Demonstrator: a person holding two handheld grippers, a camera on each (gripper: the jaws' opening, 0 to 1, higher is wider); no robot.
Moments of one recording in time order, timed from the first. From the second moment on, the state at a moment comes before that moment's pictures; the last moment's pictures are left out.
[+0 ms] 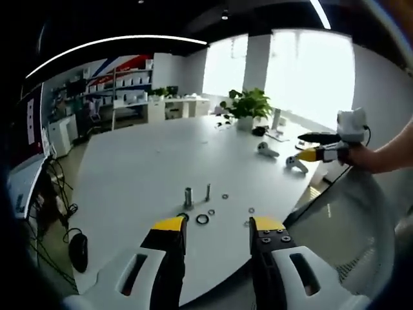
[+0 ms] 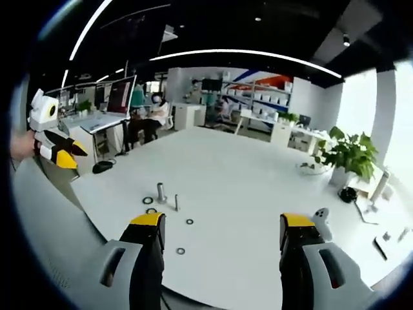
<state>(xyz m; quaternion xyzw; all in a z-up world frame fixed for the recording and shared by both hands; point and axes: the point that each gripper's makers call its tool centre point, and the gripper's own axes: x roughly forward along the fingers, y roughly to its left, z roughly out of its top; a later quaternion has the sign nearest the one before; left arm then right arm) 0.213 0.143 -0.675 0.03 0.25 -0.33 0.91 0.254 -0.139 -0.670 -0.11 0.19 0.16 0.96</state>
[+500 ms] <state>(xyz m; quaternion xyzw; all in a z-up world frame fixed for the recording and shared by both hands) 0.226 0.175 -0.683 0.02 0.27 -0.25 0.93 0.250 -0.129 -0.668 -0.06 0.18 0.19 0.96</state>
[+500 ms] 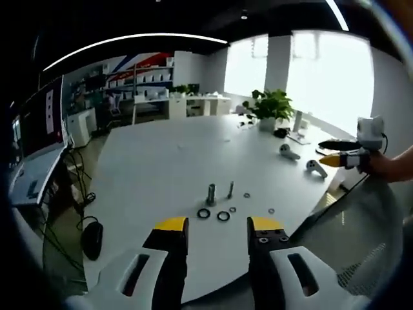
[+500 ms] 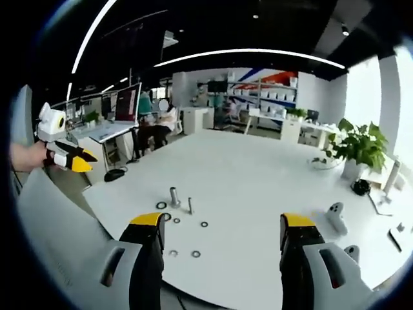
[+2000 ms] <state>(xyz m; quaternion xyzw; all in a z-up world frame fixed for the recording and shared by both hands) 0.348 0.114 -0.833 0.15 0.48 -0.30 0.81 0.248 -0.117 -0.671 -0.04 0.19 0.23 0.96</state>
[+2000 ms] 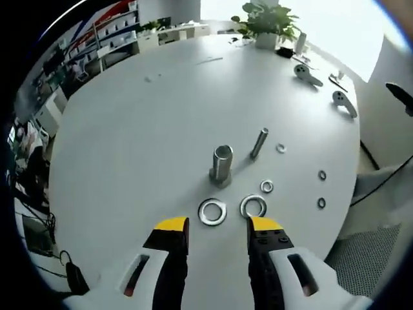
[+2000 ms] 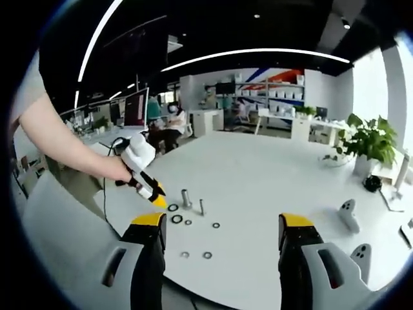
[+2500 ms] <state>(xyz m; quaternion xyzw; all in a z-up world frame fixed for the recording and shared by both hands) 0.358 0.108 -0.861 0.20 0.55 -0.31 0.75 0.248 -0.120 -0.671 -0.02 0.19 0.22 0.96</state>
